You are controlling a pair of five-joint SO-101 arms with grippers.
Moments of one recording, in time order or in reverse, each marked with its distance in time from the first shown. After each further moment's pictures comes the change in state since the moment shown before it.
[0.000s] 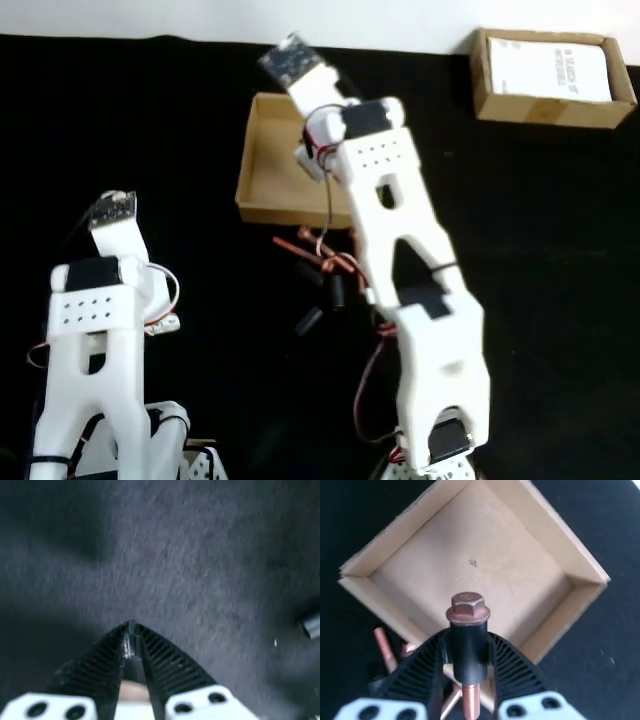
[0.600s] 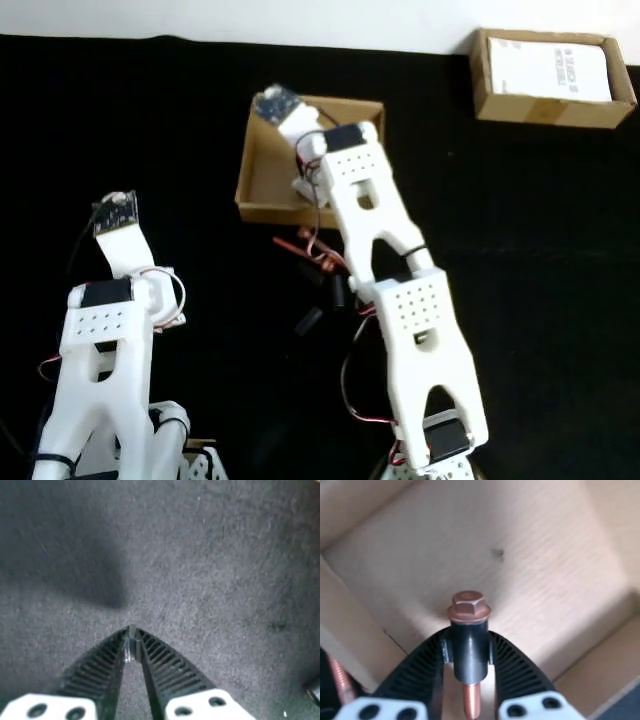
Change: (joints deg) left arm 0.0 0.1 11.0 -21.9 0.1; right arm 0.0 21.3 -10.5 -1.8 6.3
